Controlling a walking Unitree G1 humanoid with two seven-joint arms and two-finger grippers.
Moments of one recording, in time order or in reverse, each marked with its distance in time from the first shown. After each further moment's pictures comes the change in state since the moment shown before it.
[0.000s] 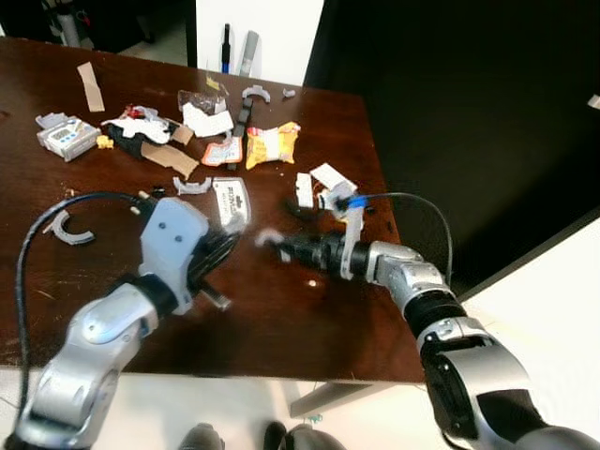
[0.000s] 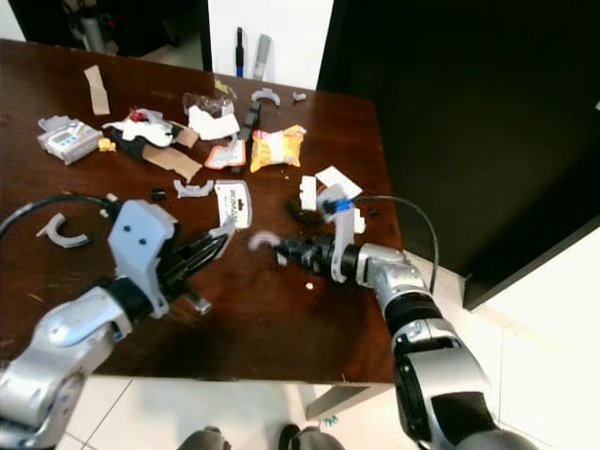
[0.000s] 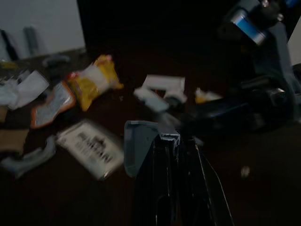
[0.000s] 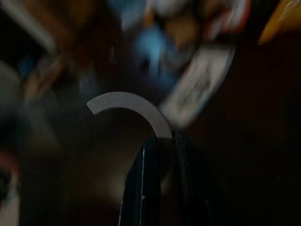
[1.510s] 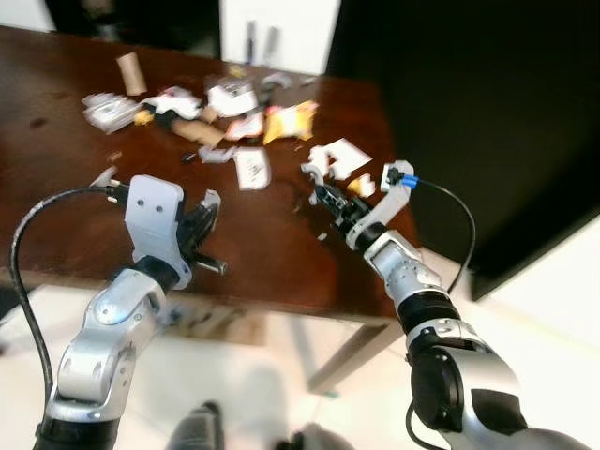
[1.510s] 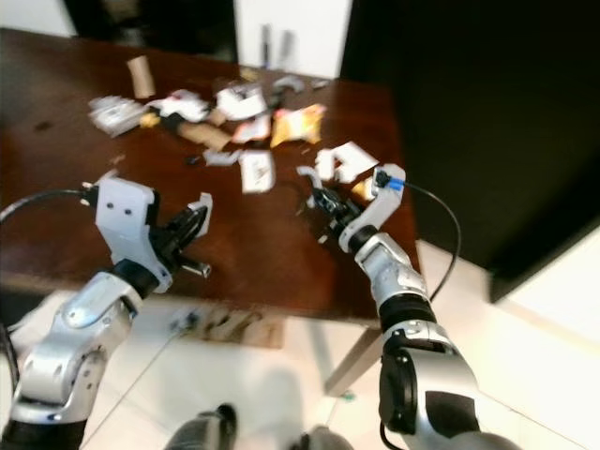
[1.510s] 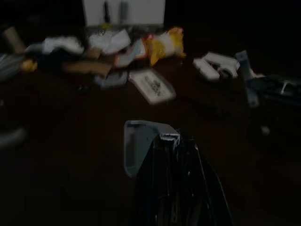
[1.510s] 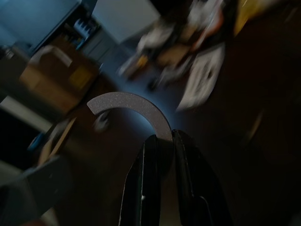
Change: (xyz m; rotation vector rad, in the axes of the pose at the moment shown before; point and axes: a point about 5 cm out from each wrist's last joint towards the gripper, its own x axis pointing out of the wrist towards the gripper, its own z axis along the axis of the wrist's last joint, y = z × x) left arm 0.002 0.026 -0.014 -0.118 0.006 0.266; right arm 0.001 -0.010 -0.003 0.175 -0.309 -0.322
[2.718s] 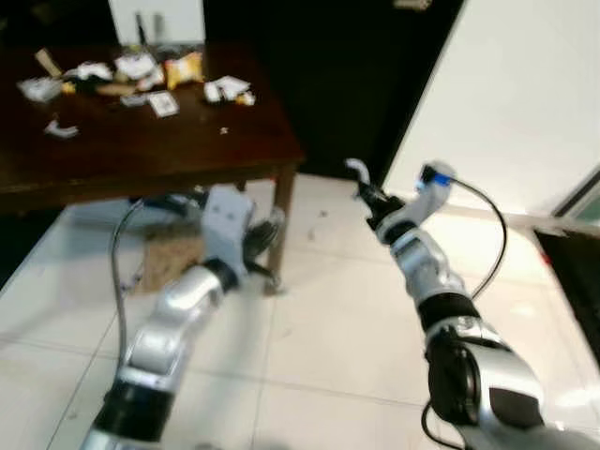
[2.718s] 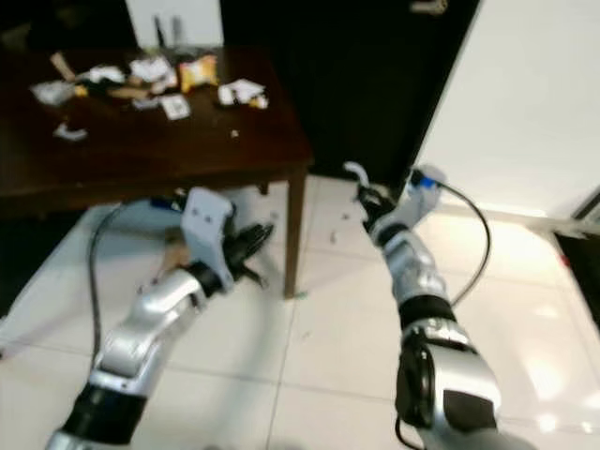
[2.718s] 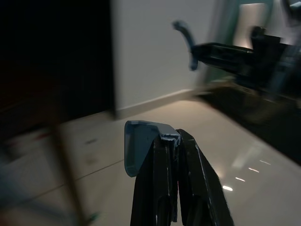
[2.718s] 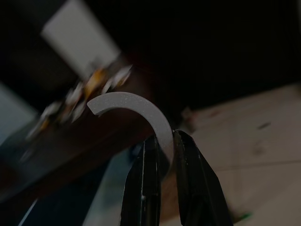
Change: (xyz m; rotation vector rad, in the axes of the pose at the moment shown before) left arm 0.051 -0.062 -0.026 -0.071 0.017 -0.321; right arm -0.035 -0.050 0.057 -0.109 -0.213 -0.385
